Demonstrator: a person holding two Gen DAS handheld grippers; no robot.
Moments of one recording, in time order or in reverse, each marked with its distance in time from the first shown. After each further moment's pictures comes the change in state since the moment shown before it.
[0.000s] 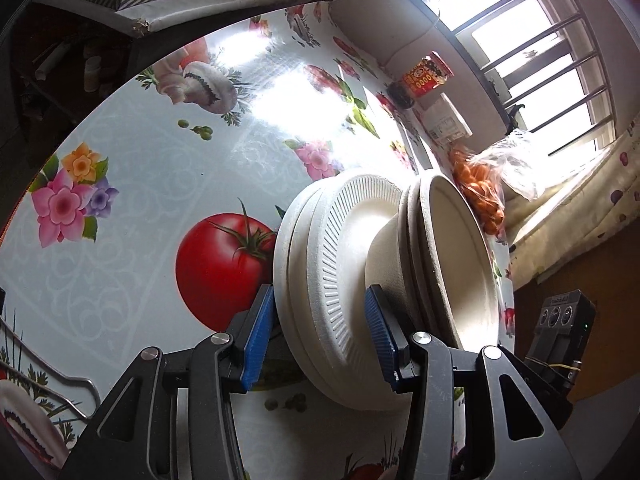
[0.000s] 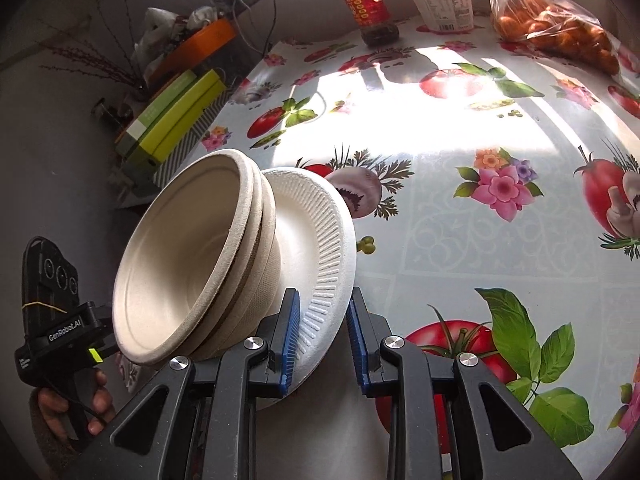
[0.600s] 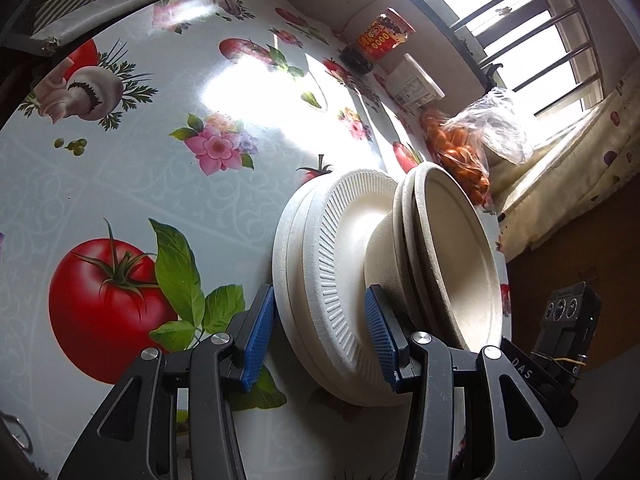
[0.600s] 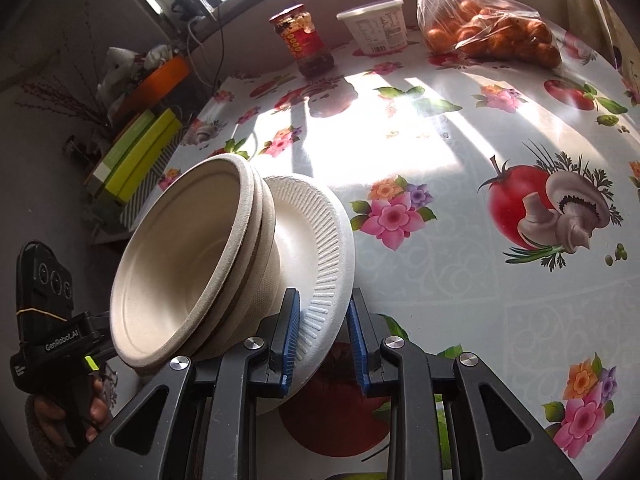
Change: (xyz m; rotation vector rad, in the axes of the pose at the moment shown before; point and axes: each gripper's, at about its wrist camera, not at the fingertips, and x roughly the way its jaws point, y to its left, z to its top) left arm 0.044 -0.051 0.008 0.103 0.076 -0.041; right arm -0.030 -0.046 0.009 0.082 -0.077 -0.095
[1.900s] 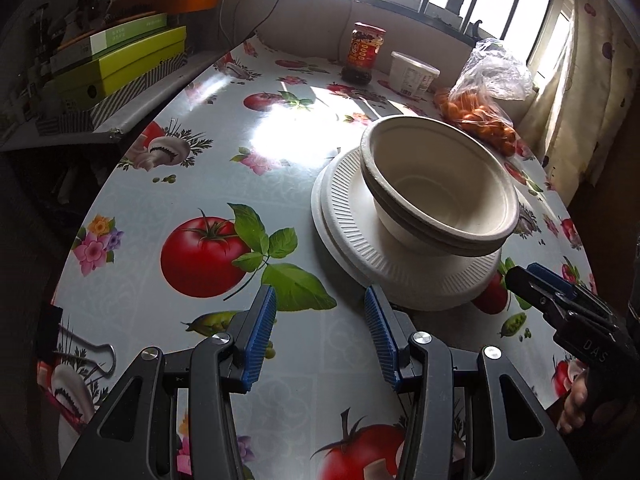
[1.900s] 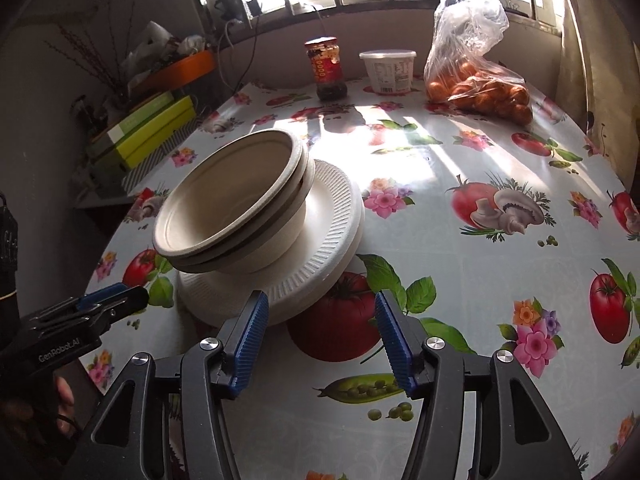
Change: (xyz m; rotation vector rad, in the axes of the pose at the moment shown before) left arm -0.046 -0.037 -0.072 0.293 -0.145 0.344; right arm -0.053 0.039 -0.063 -0.198 -0.121 -0.148
